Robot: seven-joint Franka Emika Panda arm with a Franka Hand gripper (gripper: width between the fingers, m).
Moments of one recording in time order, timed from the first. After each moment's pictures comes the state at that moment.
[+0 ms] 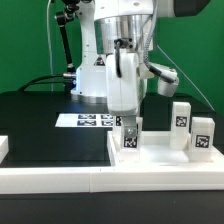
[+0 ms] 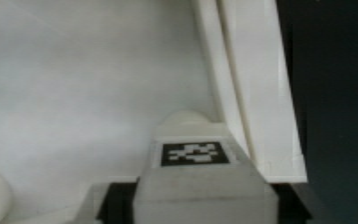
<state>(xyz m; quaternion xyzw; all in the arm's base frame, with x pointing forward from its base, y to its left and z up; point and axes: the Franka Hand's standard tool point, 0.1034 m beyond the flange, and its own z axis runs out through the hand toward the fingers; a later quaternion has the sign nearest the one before) 0.623 0.010 0.072 -0.60 0.80 0.01 0.06</state>
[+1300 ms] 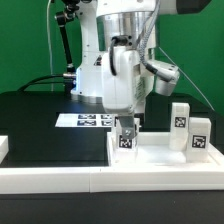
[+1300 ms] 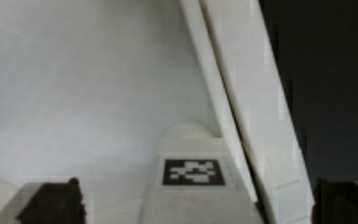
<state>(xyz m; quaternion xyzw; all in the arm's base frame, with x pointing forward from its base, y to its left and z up) 0.626 0.017 0.079 -0.58 0.81 0.02 0.05</state>
